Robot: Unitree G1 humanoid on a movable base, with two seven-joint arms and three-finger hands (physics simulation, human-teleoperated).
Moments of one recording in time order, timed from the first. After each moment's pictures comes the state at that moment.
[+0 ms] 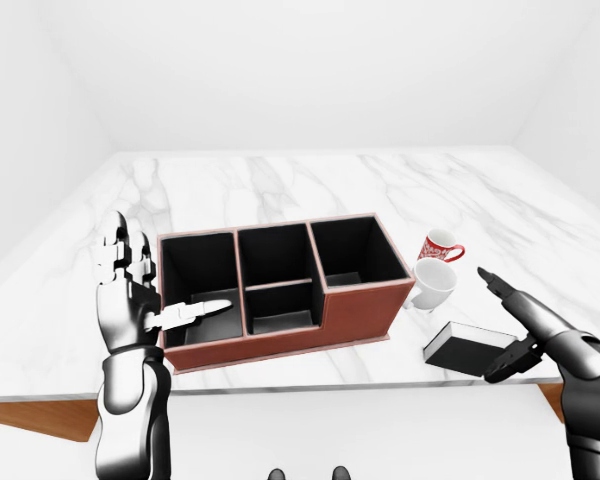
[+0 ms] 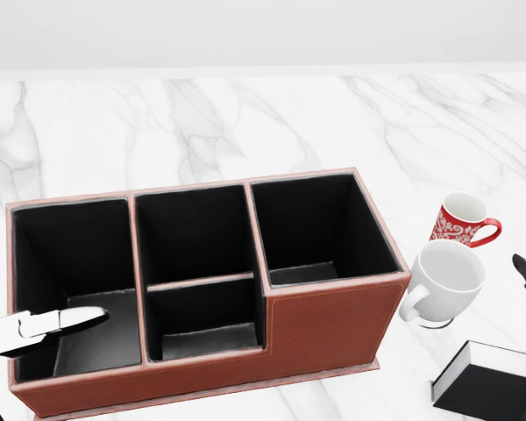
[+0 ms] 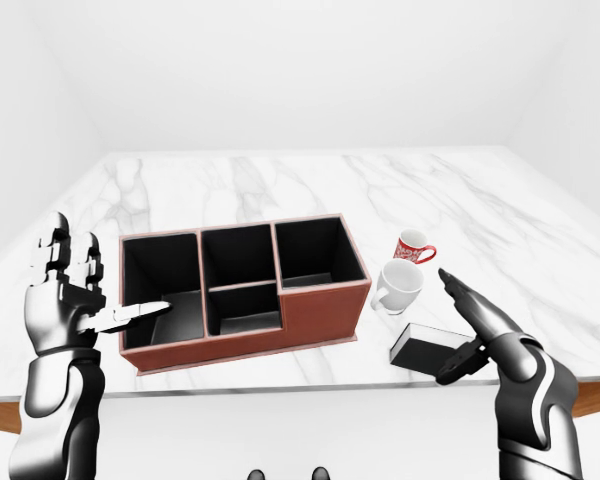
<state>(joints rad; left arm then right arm) 0.05 0.05 0.25 -0.45 -0.11 0.09 0.05 -0.01 -0.44 -0.48 -0.03 -0.72 0.09 0.70</state>
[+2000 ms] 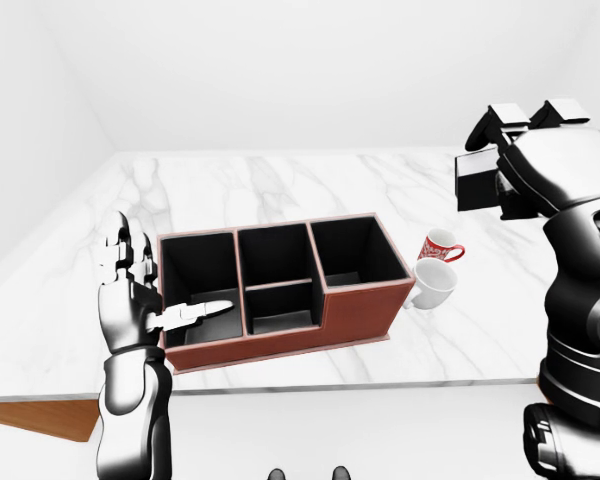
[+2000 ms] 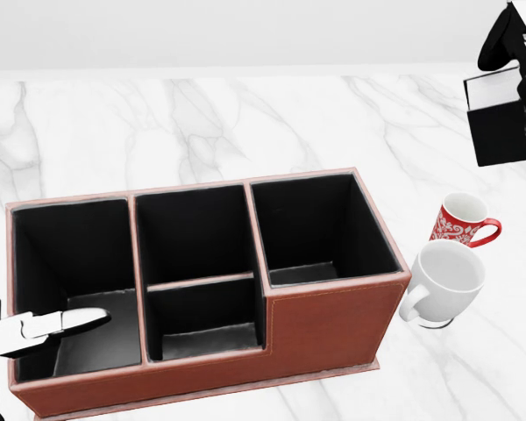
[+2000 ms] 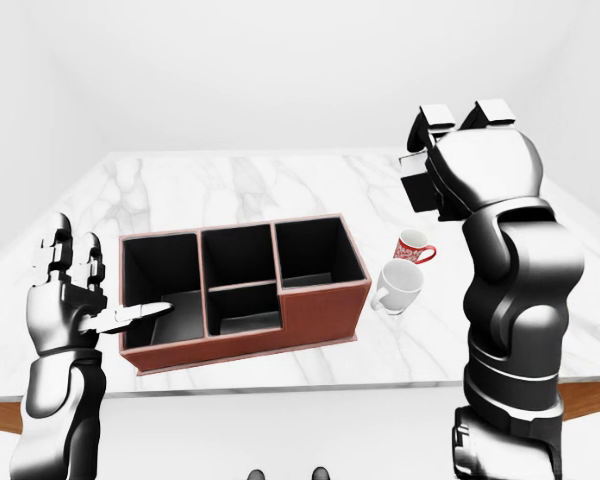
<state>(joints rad) 0.05 0.05 0.24 -0.45 -0.11 0.09 0.04 -0.53 -0.54 -0.25 -0.40 -1.14 0.09 0.70</state>
